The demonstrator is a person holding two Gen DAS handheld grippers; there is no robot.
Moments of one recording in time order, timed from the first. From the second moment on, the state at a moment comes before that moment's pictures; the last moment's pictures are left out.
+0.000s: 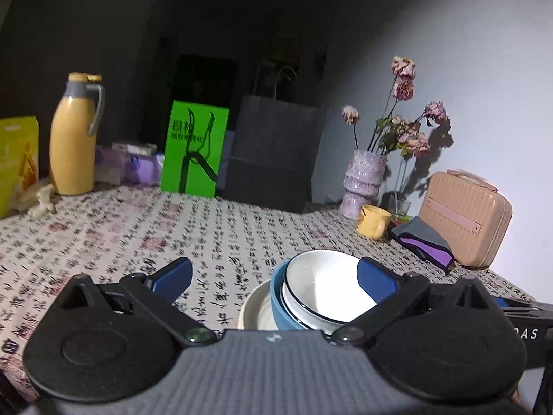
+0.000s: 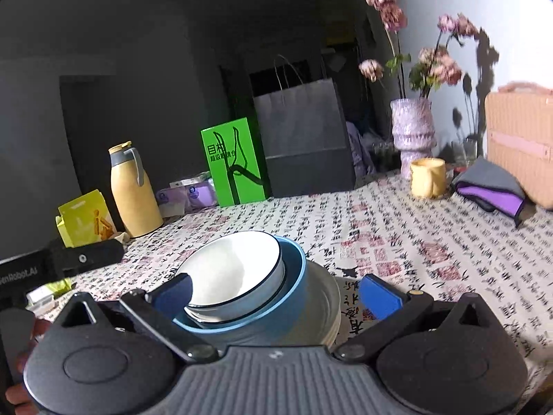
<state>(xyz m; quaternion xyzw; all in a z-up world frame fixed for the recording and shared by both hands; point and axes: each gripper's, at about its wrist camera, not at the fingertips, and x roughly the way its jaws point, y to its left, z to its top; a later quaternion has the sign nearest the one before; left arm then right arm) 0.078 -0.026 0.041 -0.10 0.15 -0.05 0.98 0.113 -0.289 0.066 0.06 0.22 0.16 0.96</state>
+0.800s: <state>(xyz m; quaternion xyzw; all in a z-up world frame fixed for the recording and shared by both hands) -0.020 -0.018 0.016 -0.05 0.10 -0.02 0.99 0.012 -0.279 0.047 -0.02 0.17 0.17 0.97</state>
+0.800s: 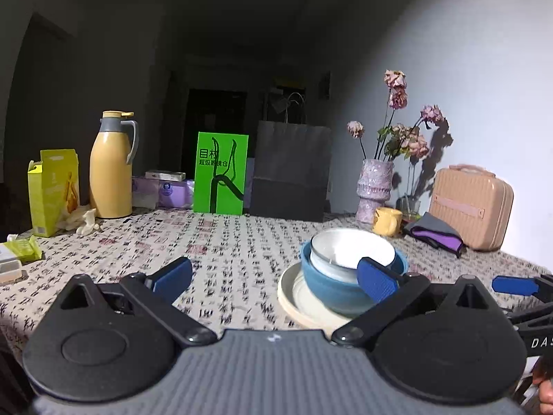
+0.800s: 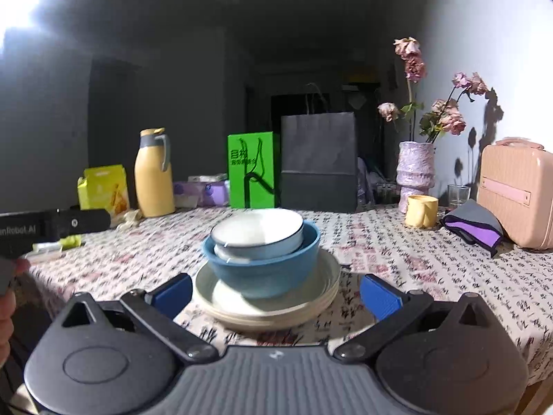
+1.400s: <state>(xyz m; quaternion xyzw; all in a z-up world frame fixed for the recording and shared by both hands) -0.025 -0.006 -0.013 -0.07 0.13 -0.04 0.99 0.018 -0.266 0.034 0.00 0.19 0.20 0.96</state>
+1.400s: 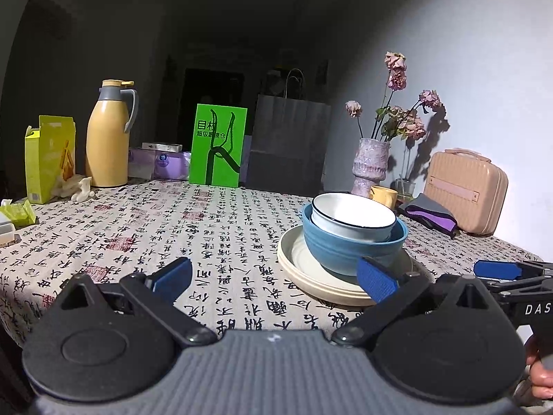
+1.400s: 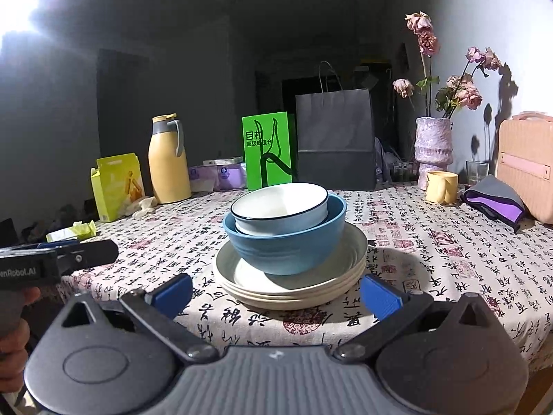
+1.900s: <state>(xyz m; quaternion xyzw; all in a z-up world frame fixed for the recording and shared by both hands) -0.024 -0.006 -0.014 -0.07 0.14 -0.04 0.99 0.019 -0.261 0.033 -0.02 0.20 0.19 0.96</state>
